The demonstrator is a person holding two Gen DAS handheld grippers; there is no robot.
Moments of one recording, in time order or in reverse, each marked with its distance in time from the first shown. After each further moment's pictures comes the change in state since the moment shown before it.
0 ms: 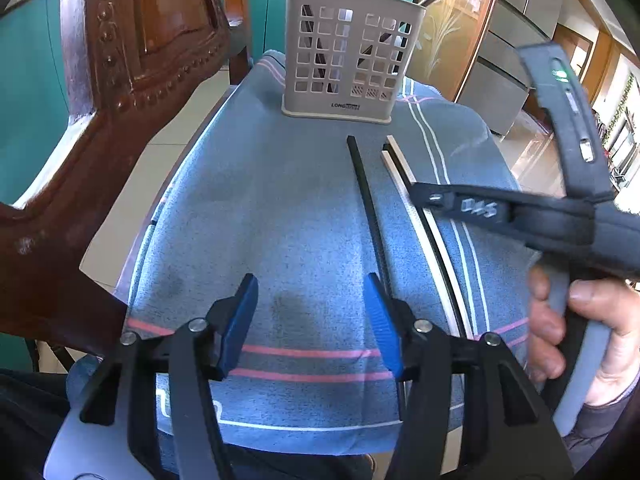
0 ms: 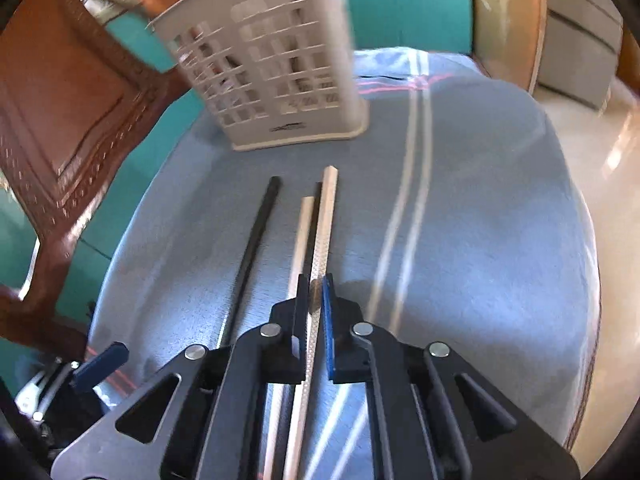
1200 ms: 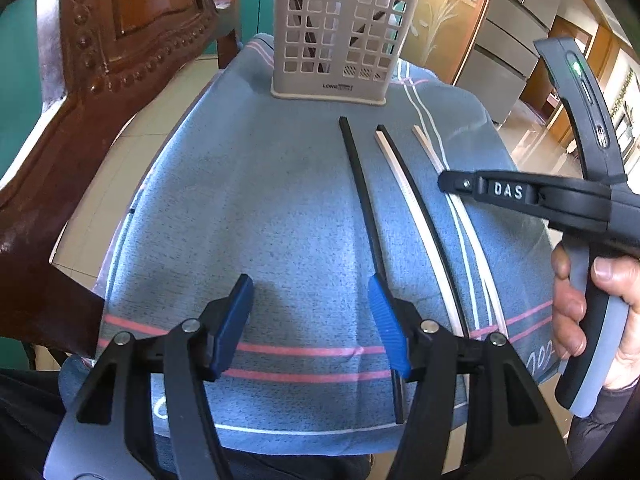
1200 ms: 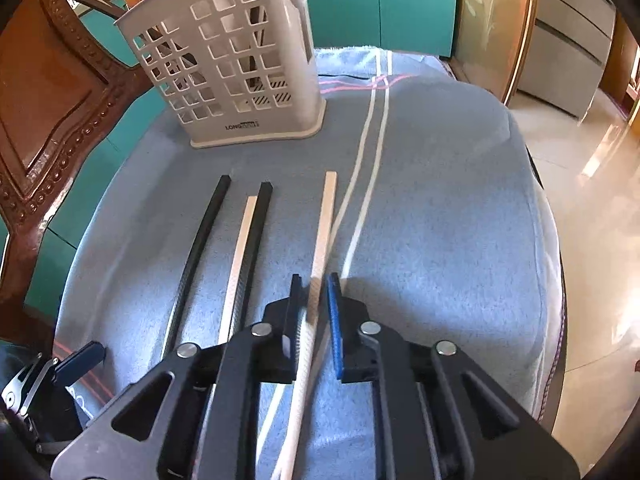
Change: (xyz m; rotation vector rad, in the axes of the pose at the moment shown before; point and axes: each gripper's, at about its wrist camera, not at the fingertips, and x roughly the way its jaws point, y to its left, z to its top) left arm 0.017 -0.006 -0.001 0.016 0.051 -0.015; right arm 0.006 -0.008 0.004 -0.067 0.011 -0.127
